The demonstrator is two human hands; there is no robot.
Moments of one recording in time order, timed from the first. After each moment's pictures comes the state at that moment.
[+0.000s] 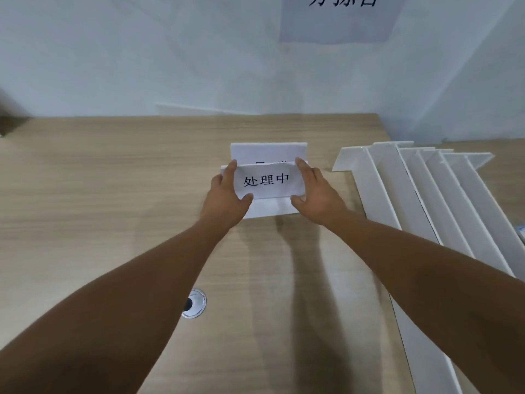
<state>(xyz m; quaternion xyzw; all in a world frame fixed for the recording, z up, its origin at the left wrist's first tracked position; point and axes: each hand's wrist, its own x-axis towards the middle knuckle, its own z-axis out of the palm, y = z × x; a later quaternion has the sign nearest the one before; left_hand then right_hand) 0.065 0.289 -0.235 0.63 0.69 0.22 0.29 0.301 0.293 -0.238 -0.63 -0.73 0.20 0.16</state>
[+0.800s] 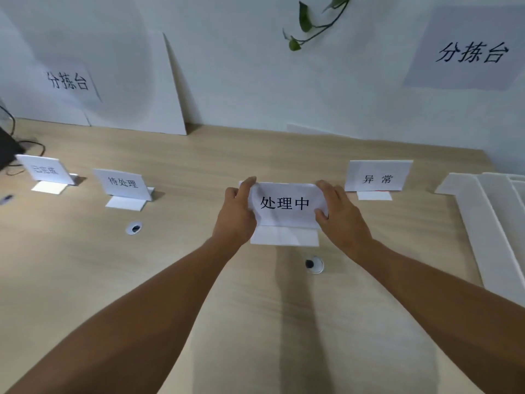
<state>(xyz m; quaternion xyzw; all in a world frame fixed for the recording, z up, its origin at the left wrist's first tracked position) -0.175 0.081 -0.111 0.56 0.73 0.30 0.23 0.065 0.136 -0.136 -0.53 -0.79 0.15 0.25</state>
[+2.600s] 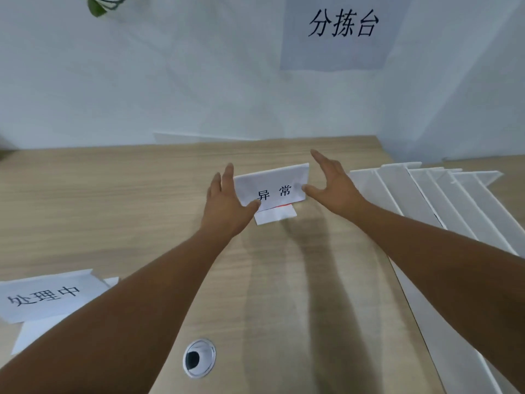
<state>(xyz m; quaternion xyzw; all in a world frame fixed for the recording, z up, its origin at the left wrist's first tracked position) 0.048 0.340 -0.225 0.65 0.66 0.26 0.29 0.315 0.366 -0.225 -0.66 -0.66 0.23 0.27</state>
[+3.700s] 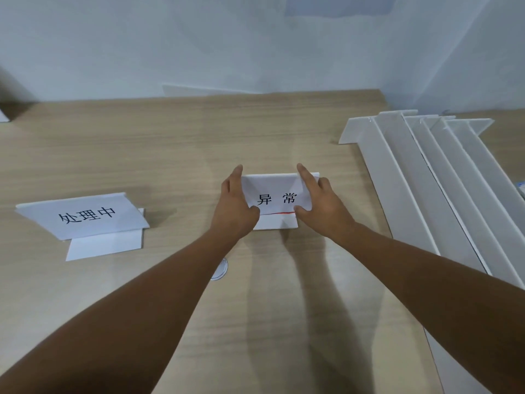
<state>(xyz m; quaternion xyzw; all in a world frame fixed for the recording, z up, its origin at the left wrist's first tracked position) 0.041 0.197 -0.240 0.62 0.65 0.25 0.35 0.262 0.194 -0.259 -0.67 -0.68 0.24 0.18</state>
